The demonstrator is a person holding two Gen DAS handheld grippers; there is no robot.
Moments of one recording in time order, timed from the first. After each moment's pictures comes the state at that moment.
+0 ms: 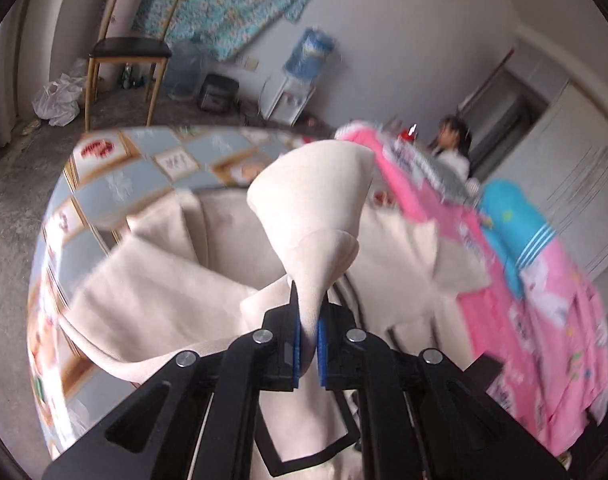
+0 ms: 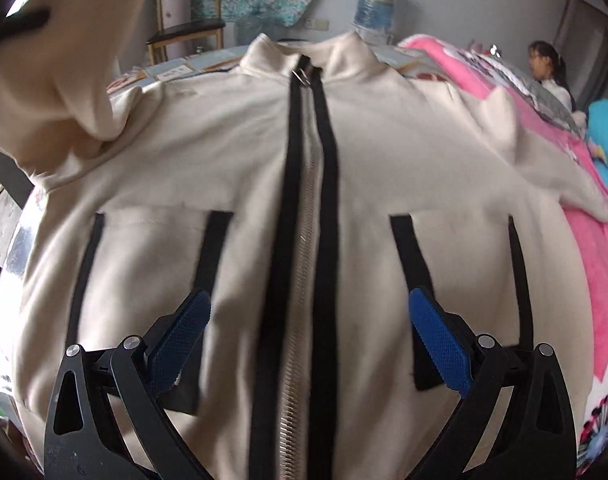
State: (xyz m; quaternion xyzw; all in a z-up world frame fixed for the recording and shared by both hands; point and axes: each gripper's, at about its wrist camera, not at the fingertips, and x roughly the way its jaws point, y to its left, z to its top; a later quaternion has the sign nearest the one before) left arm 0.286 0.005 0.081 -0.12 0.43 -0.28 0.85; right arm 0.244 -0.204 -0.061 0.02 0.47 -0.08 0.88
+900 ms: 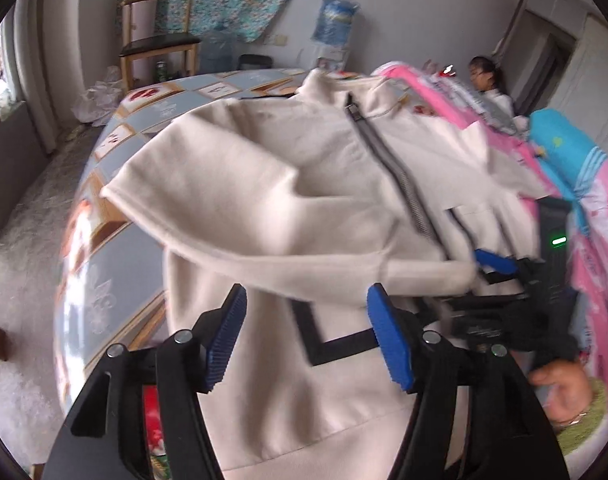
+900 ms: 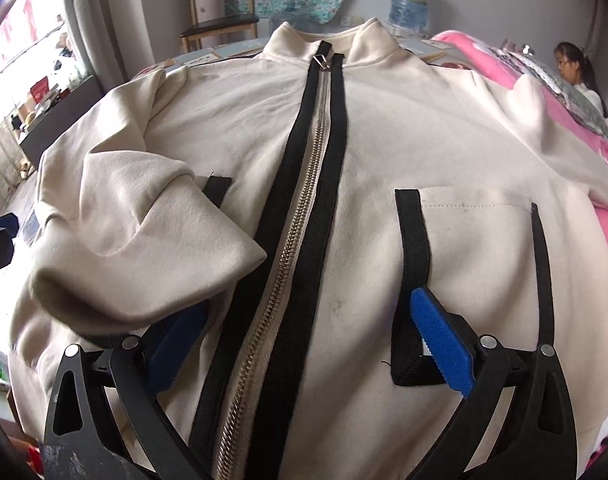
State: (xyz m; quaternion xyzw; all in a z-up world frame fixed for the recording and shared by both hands) left arm 0.179 0.011 0.009 -0.01 0.45 -0.18 0.87; right arm 0.230 -0.224 -0.067 0.01 0.46 0.01 0.89
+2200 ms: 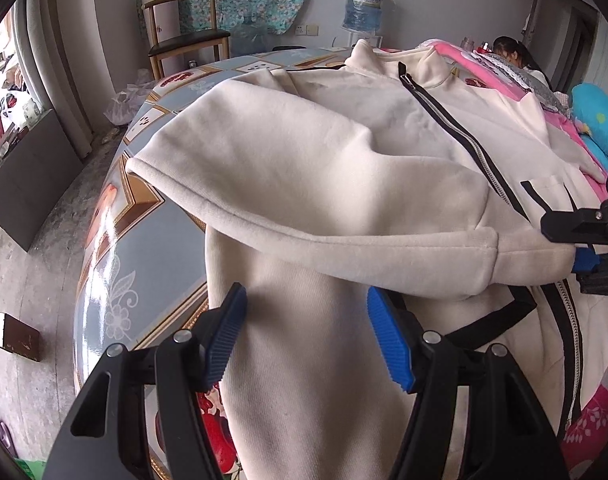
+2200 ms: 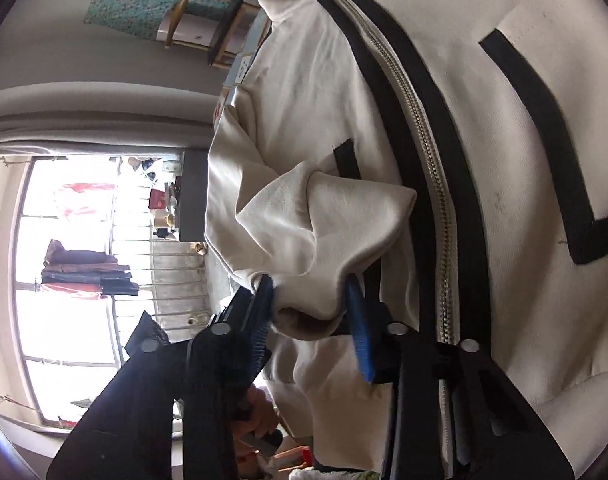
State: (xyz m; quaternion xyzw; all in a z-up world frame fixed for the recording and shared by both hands) left arm 0.195 0.022 -0.036 0.04 0.46 -0.13 0.88; right arm 0.255 -0.238 -0.063 0.43 0.53 0.18 0.70
